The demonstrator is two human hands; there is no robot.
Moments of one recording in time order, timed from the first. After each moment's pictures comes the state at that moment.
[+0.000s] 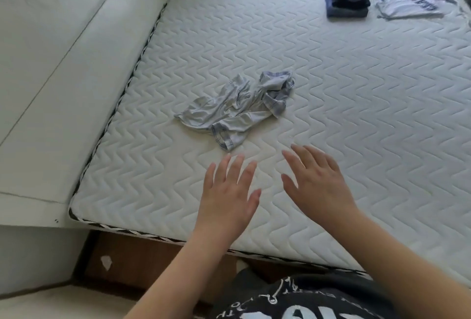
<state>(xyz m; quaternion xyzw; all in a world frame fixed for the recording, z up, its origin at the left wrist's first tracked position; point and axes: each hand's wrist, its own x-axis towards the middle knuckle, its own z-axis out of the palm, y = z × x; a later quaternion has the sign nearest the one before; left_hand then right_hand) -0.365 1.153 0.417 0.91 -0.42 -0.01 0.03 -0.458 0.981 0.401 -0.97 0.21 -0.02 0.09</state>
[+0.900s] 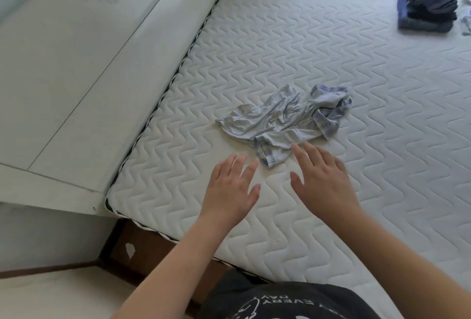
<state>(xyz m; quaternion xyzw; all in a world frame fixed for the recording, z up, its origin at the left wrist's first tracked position) -0.211 1.196 0.389 0.93 -0.37 -0.03 0.02 -0.293 1.004 0.388 -0.98 0.17 0.05 0.11</state>
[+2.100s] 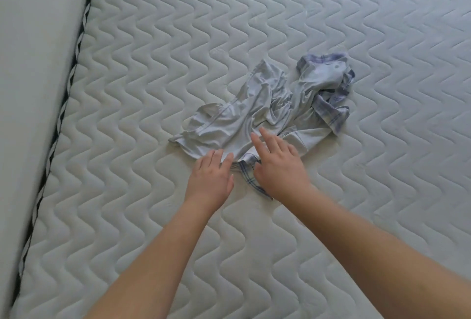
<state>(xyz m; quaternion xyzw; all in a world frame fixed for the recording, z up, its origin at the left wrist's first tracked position) 0.092 1.126 0.127 0.87 -0.47 -0.14 0.01 -0.012 0.979 0.164 -0.95 0.25 0.12 0.15</state>
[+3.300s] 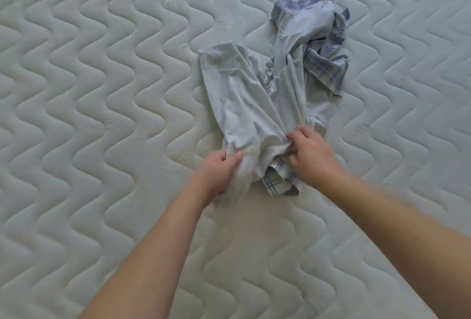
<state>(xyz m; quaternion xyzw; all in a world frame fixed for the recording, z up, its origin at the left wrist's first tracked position) 0.058 1.085 0.040 0.75 -0.12 -0.53 0.39 -0.094 0.924 0.045 -0.86 0.41 0.15 0.25</state>
